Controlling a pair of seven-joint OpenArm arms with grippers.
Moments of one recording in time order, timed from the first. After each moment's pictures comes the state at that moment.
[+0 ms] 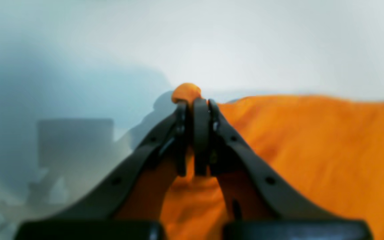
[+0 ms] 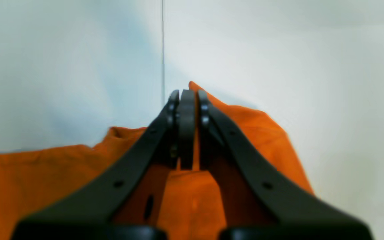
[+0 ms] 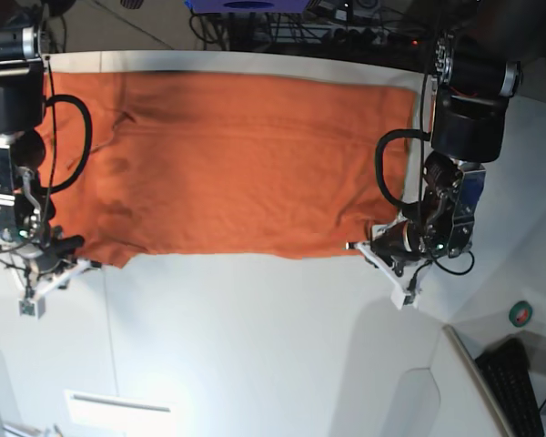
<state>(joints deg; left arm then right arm) -19.2 -15.7 8.0 51.5 -25.3 -10.6 39.2 12.1 16.5 0.9 62.7 17.4 1.2 -26.8</state>
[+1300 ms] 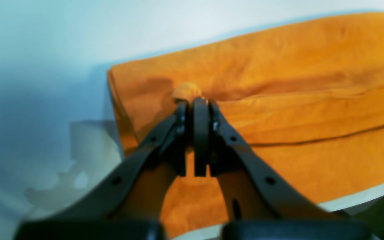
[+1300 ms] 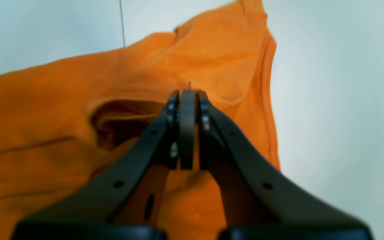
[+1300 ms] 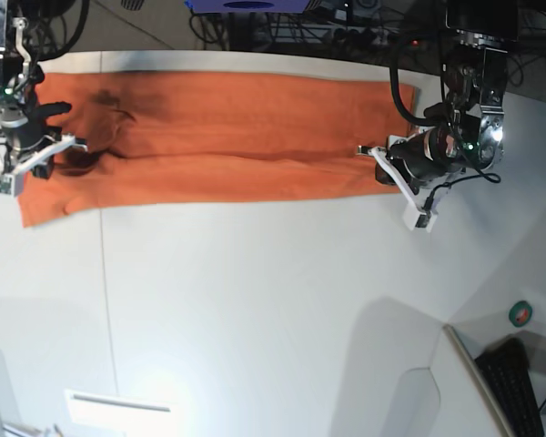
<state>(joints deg) 10.2 -18.4 -0.9 91.8 -25.5 -10.8 55.7 -23.2 13.7 12.9 92.3 17.7 1.3 -27.1</state>
